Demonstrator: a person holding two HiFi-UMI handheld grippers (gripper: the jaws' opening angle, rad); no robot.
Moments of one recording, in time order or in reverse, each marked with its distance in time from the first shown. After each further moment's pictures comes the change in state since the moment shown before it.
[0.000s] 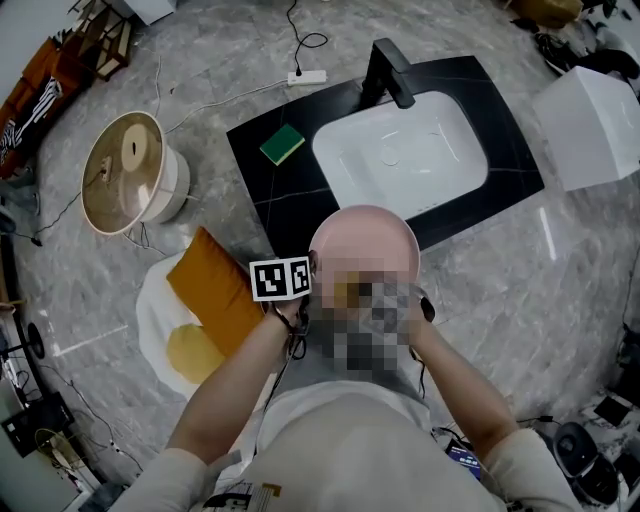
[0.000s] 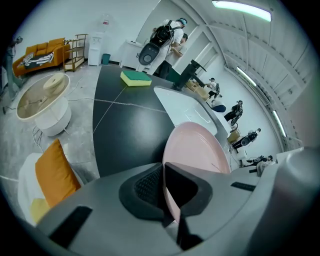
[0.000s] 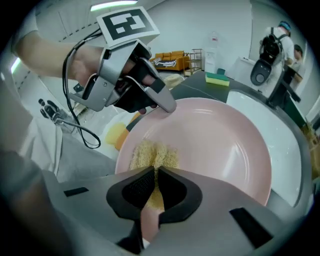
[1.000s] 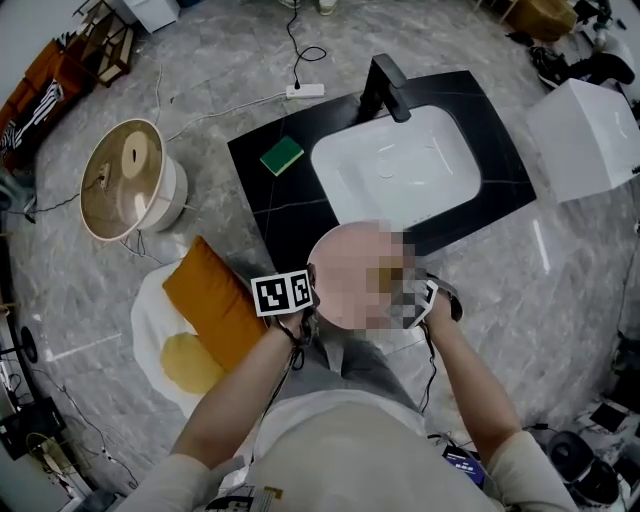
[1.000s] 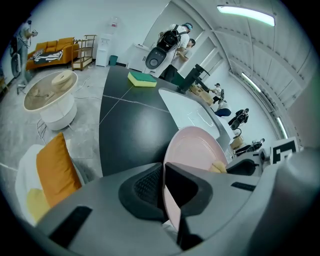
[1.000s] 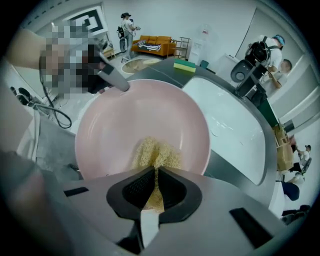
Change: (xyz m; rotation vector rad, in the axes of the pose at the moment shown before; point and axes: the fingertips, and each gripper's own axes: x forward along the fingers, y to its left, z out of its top) left arm -0.003 0.002 -0.009 -0.060 -0.041 0.026; right arm -0.042 -0.081 -0.059 0.059 0.161 -0.254
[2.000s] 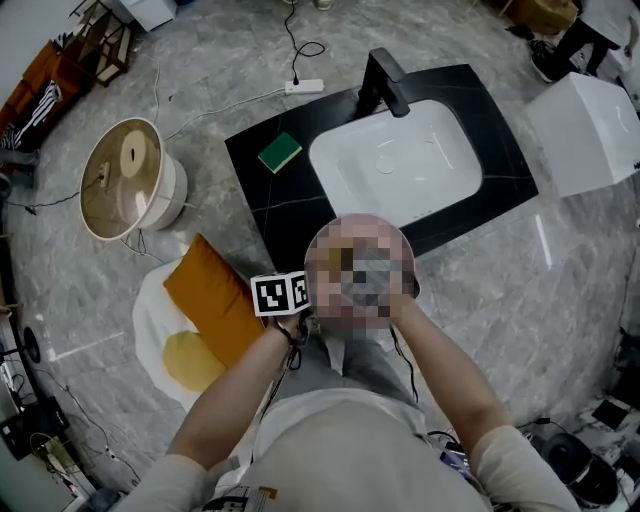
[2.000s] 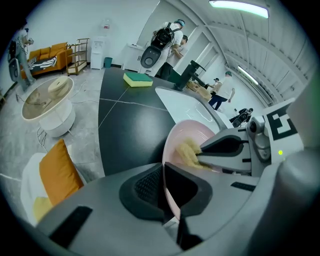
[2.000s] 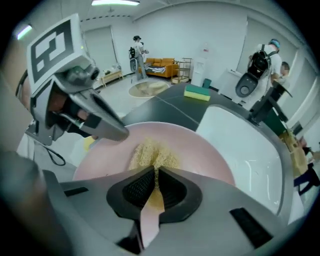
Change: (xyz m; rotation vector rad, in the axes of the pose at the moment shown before) left arm -0.002 0.001 -0.002 0.067 0.018 0.014; right arm 0.024 0.015 0.114 -0.007 -0.222 0.064
